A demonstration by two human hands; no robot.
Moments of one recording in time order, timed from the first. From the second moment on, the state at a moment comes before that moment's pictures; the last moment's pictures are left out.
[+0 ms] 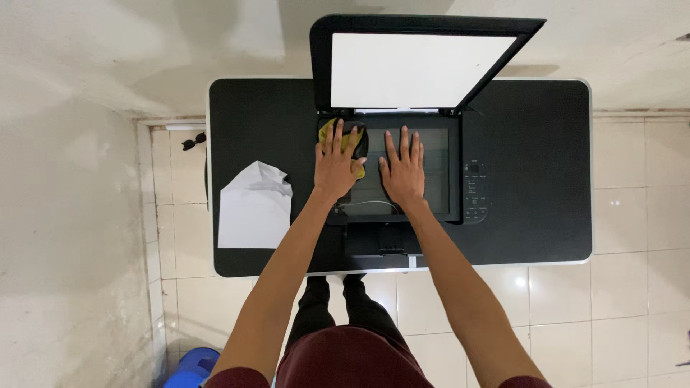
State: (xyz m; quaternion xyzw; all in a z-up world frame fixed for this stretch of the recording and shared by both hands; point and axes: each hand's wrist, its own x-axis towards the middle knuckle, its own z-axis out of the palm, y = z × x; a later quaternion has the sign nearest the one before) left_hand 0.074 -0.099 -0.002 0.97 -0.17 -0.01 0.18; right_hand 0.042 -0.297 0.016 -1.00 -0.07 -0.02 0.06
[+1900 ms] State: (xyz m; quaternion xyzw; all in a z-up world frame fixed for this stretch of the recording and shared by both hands) left_hand -0.005 -0.093 0.000 0.98 -0.05 0.03 0.18; right_hand 0.037 -0.287 0.037 -1.00 -0.05 0.00 0.08
